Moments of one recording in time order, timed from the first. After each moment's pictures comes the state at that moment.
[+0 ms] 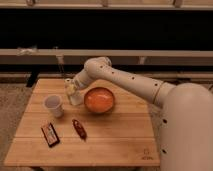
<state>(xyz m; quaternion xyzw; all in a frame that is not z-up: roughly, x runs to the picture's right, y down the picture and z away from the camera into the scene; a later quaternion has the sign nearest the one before) -0.187 0.010 0.794 0.20 -0.36 -0.80 0.43</state>
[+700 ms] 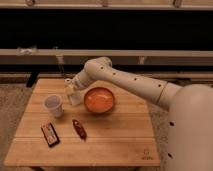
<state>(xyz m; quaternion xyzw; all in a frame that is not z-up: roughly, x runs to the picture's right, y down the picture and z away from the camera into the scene) -0.188 0.006 0.767 0.22 -0.34 -0.82 0.41</state>
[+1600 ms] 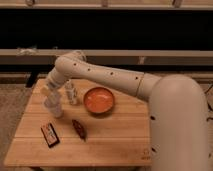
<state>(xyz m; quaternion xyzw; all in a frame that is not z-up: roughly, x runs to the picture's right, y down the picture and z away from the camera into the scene) -0.303 -0.001 0.720 0.29 -0.32 -0.87 0.25</state>
